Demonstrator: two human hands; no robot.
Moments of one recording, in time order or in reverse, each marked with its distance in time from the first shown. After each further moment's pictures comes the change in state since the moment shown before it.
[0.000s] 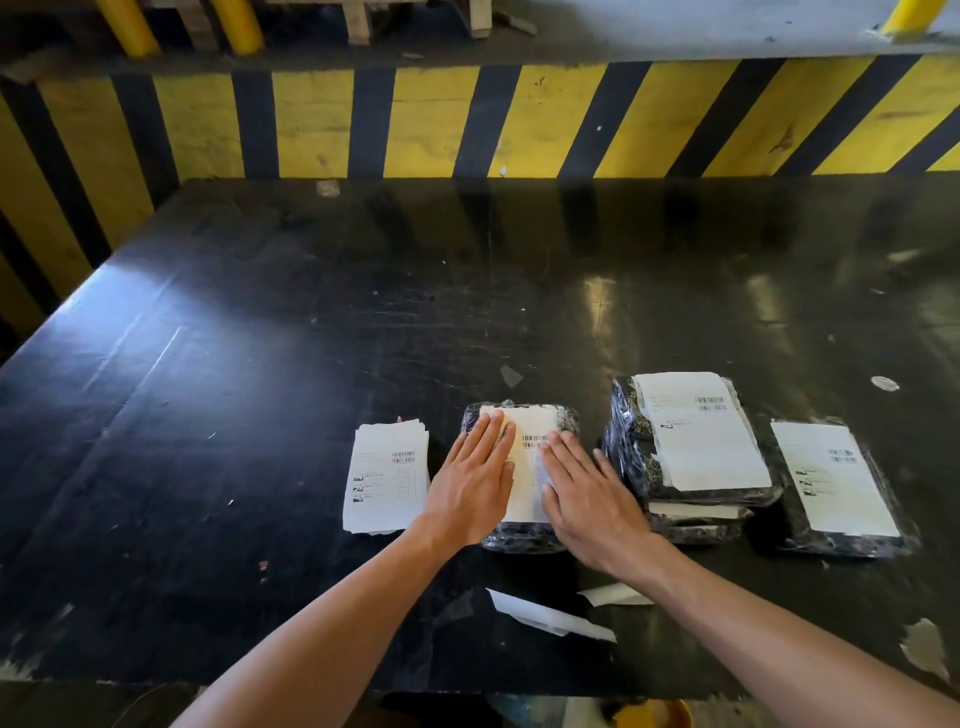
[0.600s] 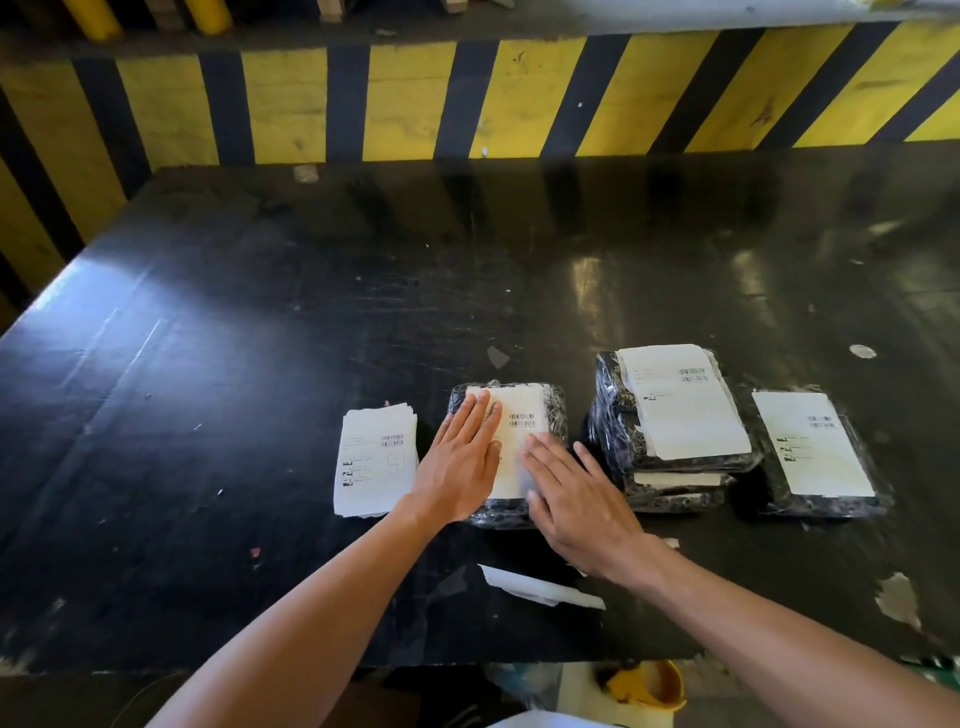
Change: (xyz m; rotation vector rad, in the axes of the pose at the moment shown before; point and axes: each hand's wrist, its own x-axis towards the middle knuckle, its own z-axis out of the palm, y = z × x) left_hand 0.000 -0.003 0.000 -0.095 0.001 0.012; right_hand -0.028 -0.003 0.016 0.030 0.158 -0.131
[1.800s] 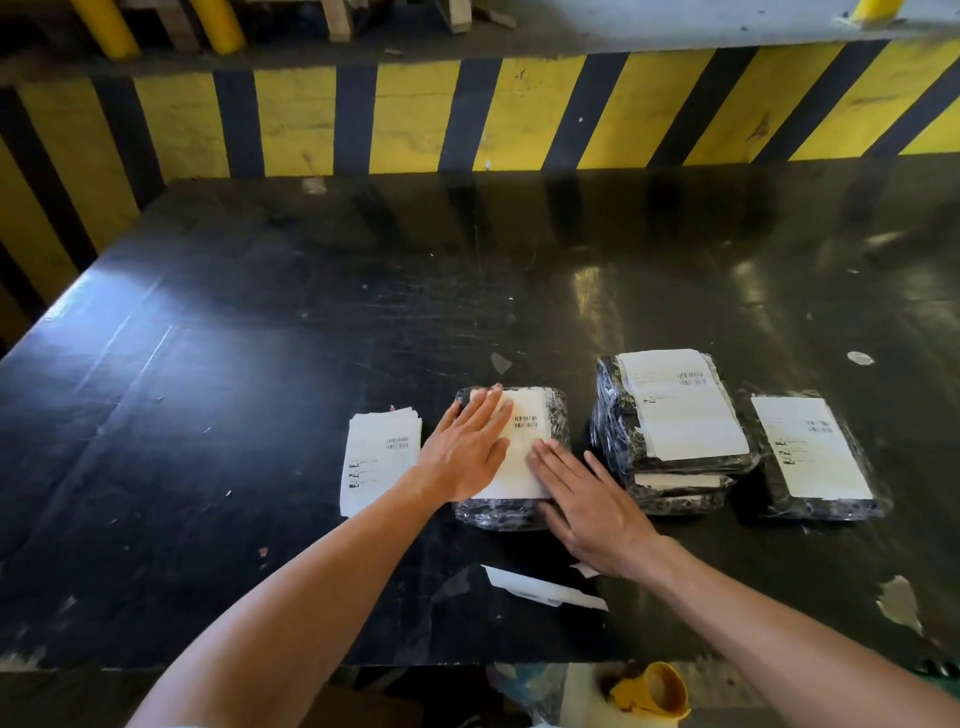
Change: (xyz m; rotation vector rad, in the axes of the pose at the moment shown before) left_hand 0.016 -0.002 -0.020 0.146 -0.135 0.059; right_hand -0.007 0.020 0.006 -0.027 -0.110 -0.039
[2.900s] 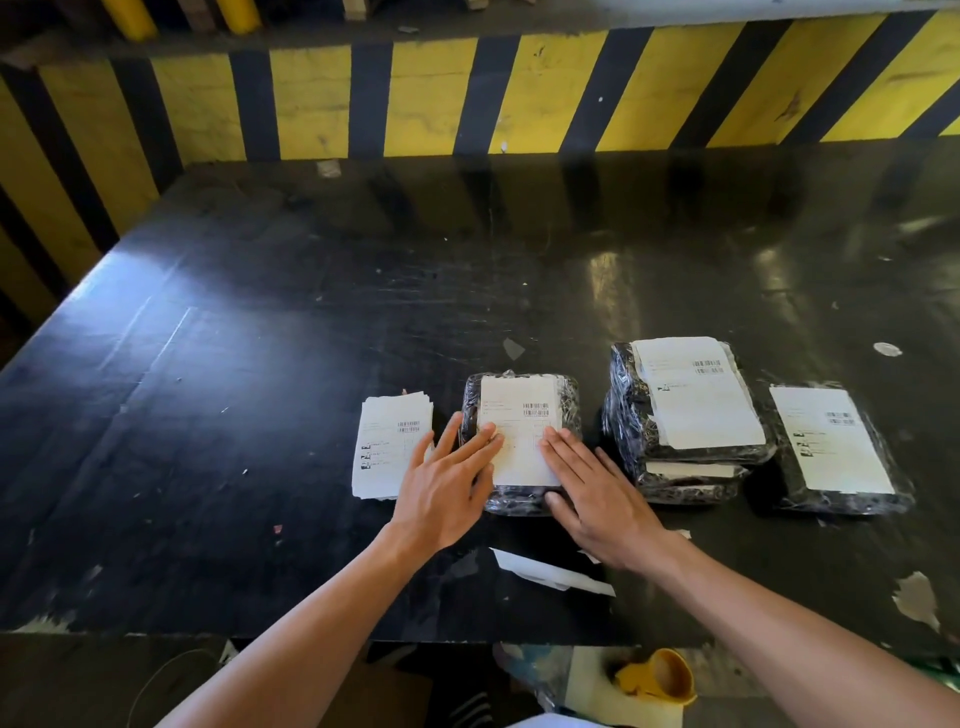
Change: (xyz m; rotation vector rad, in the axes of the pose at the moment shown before) left_hand -0.072 0.009 0.016 -0.017 0.213 -0.122; right_hand -0.001 -0.002 0.007 0.085 -0.010 0.055
